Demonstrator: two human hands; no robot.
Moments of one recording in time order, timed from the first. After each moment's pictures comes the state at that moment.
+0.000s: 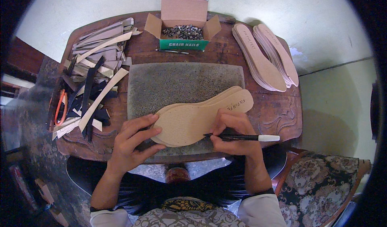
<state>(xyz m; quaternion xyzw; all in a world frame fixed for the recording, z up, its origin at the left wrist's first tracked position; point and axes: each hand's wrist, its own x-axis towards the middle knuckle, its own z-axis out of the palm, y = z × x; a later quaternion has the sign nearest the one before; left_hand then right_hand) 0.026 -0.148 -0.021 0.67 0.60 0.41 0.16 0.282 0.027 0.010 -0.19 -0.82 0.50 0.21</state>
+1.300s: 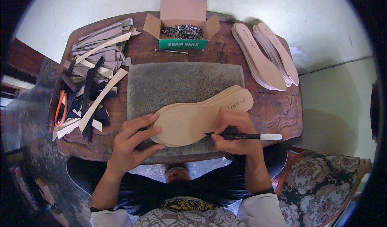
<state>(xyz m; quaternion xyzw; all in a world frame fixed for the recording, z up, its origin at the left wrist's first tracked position) 0.025 -0.148 -0.020 0.67 0.60 0.41 0.16 0.282 0.028 0.009 -0.18 -0.81 0.50 0.24</state>
